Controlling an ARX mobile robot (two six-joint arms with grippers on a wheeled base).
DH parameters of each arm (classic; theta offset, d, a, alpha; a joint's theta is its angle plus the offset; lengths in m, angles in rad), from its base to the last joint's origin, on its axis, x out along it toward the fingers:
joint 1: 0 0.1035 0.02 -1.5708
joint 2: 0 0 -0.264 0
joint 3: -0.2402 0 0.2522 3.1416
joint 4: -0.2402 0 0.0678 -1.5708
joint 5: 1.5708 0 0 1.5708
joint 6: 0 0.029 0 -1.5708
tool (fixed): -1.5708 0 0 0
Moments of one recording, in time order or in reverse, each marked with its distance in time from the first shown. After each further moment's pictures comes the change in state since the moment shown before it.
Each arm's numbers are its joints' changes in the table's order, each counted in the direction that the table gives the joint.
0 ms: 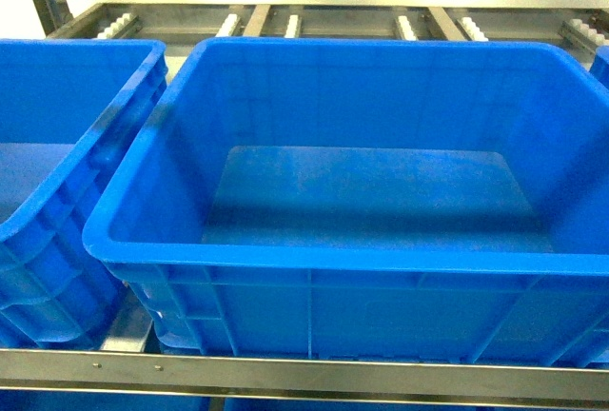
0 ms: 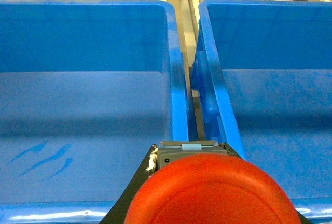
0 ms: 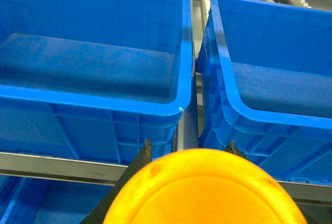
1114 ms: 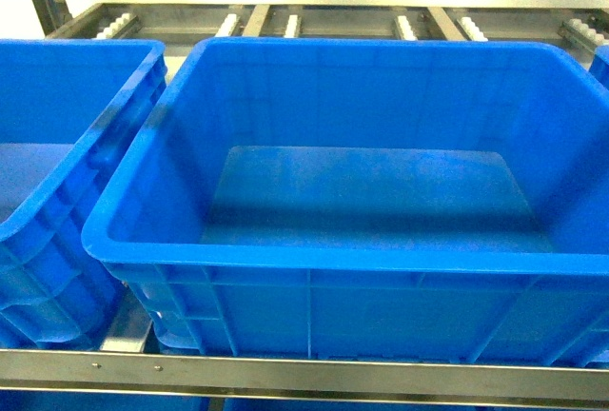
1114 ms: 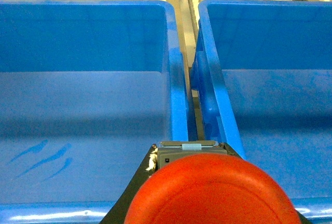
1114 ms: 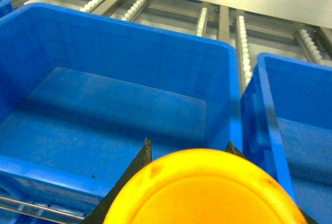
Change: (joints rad) left arm 0.000 0.000 0.000 0.000 0.000 0.000; right arm 0.317 0.647 -0.227 0.469 -0.175 0.001
